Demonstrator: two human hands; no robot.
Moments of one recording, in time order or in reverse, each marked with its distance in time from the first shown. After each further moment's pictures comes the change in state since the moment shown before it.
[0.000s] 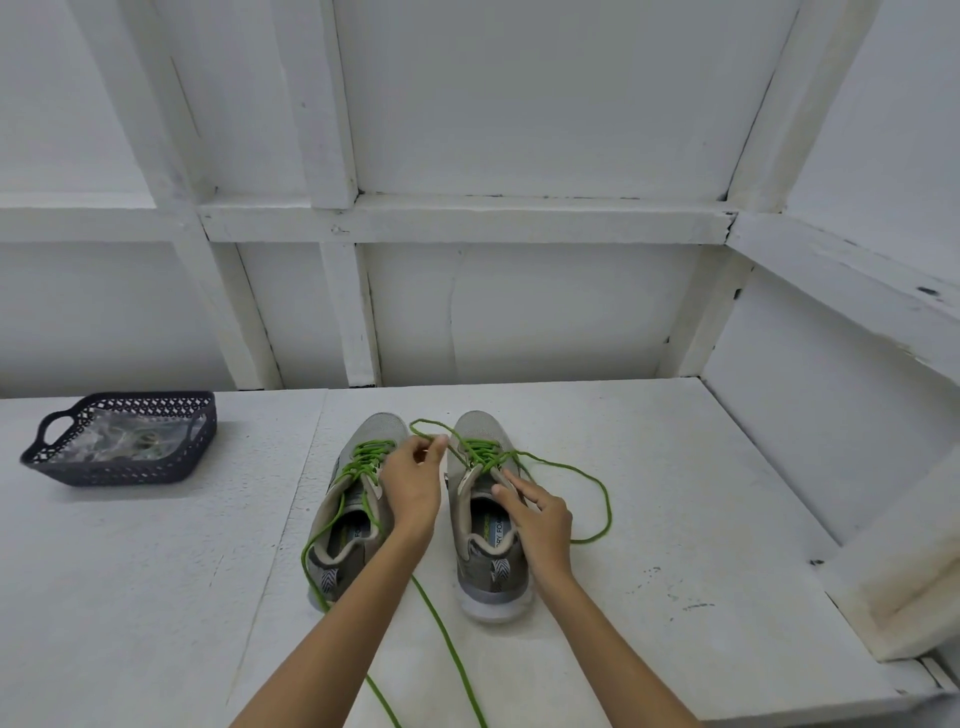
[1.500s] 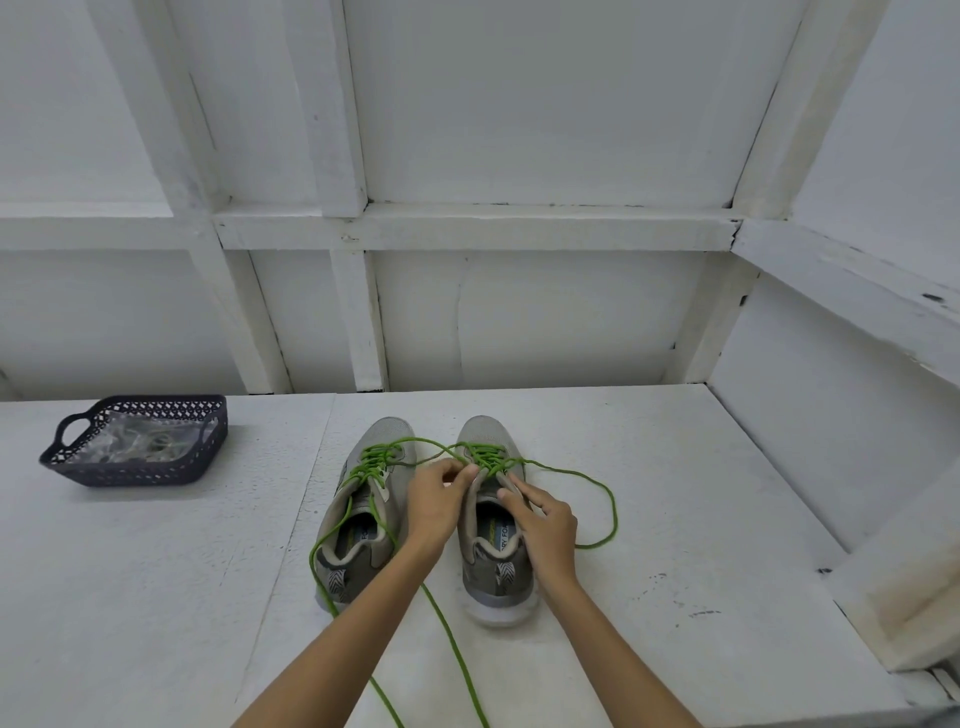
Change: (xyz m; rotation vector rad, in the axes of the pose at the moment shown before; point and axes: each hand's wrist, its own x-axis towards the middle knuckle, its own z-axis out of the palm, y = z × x) left_hand -0.012 -0.009 0.004 0.034 -0.242 0.054; right_hand 0.000 -0.001 -0.001 -0.009 -0.003 -0.012
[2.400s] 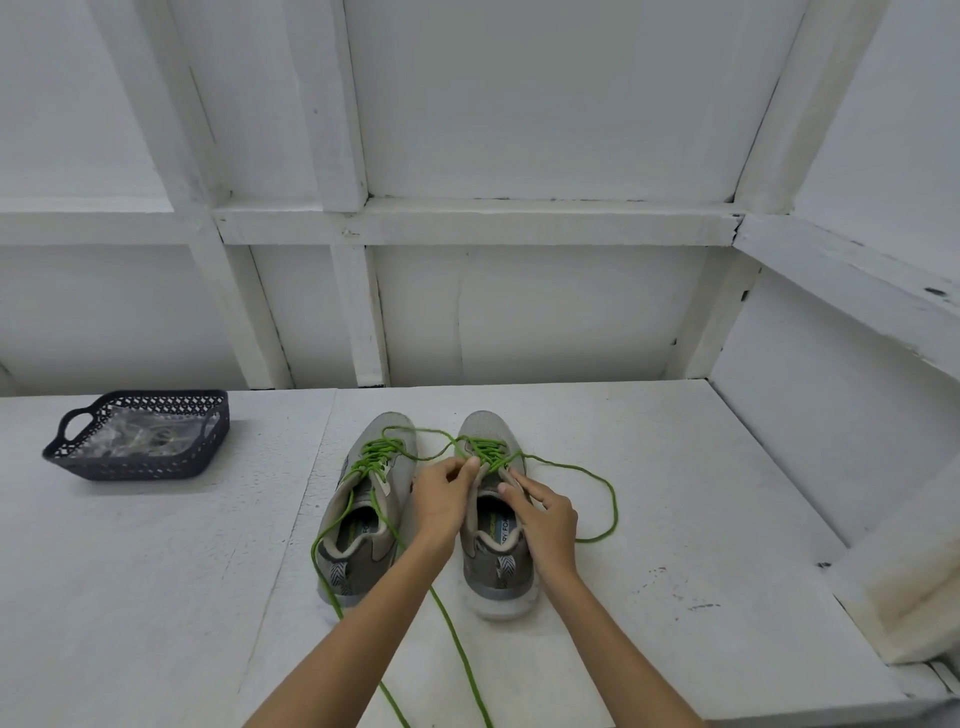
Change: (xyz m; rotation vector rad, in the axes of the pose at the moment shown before) left_hand -0.007 0.002 0.008 -0.116 0.008 -0.113; right_hand 0.002 0.003 0.000 0.013 0.008 0.006
